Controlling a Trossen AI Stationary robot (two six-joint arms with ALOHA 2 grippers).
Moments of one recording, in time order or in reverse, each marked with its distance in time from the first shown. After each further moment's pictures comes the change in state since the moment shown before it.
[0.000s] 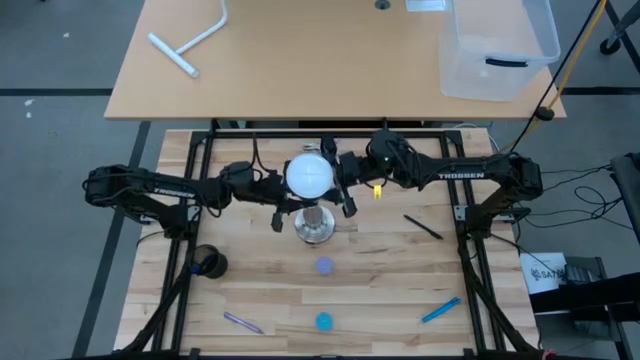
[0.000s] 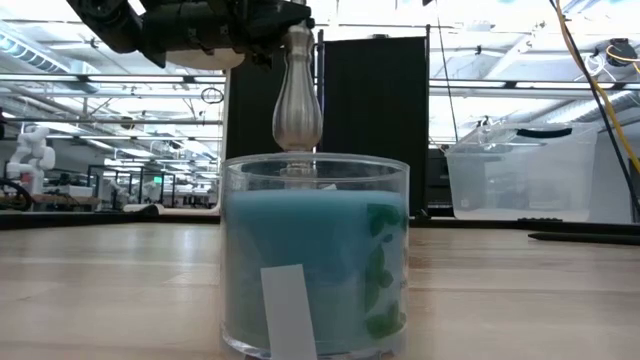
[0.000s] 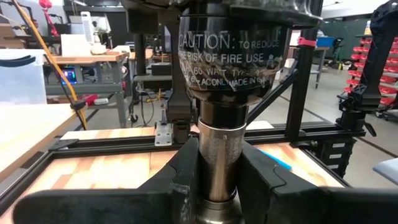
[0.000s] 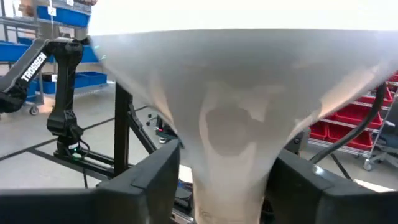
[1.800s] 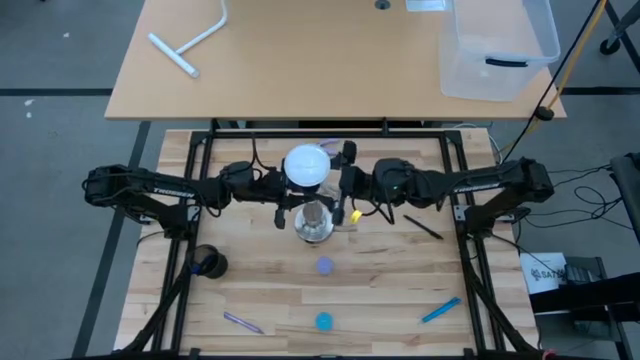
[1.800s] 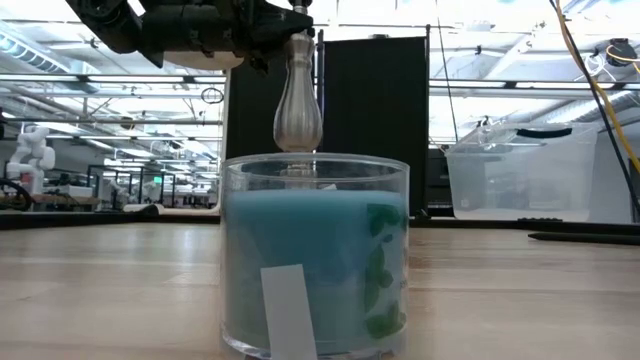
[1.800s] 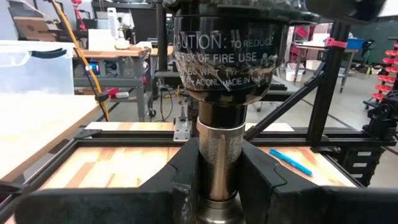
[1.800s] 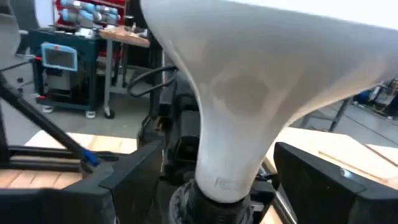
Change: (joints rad) left arm 0.013 0.000 -0.002 -0.006 -0.097 -0.023; right arm 0.186 -0.075 0.002 -0.204 0.723 -0.086
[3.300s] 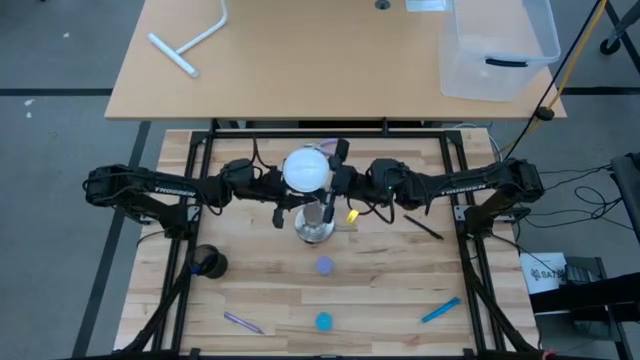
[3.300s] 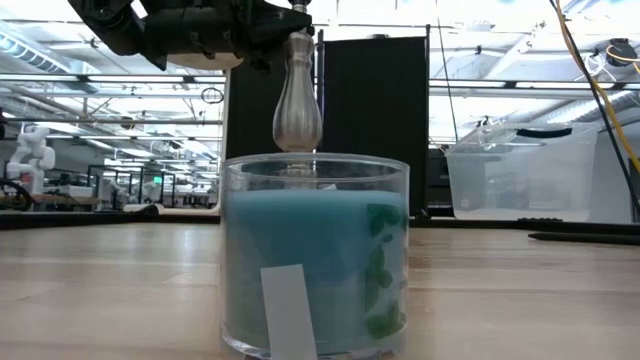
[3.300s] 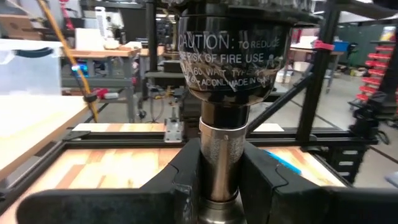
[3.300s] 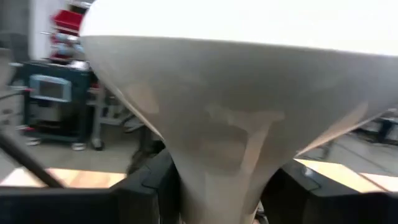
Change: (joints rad) left arm 0.003 0.001 0.000 0.005 0.080 -0.016; right arm -0.009 0.087 0.000 0.248 0.002 -0.052
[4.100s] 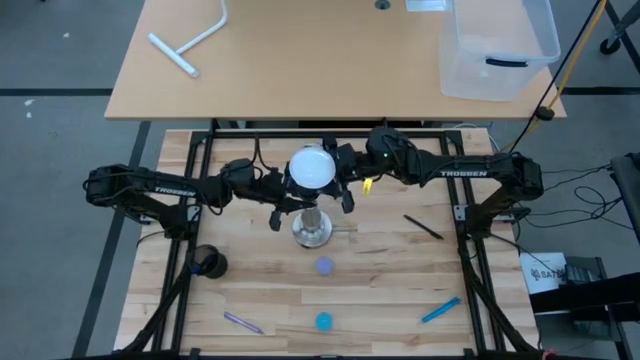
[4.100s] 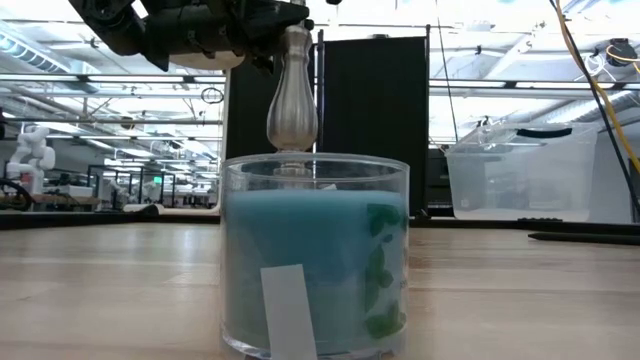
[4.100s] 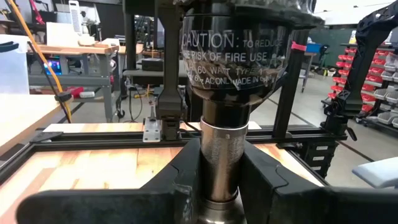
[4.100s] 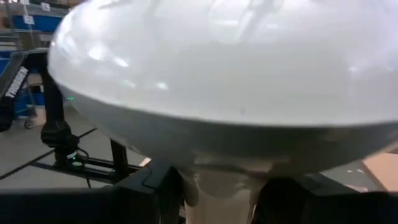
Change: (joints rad) left arm -0.002 0.000 0.001 -0.006 0.097 -0.023; right arm -0.190 -0.023 0.048 -0.143 -0.667 0.253
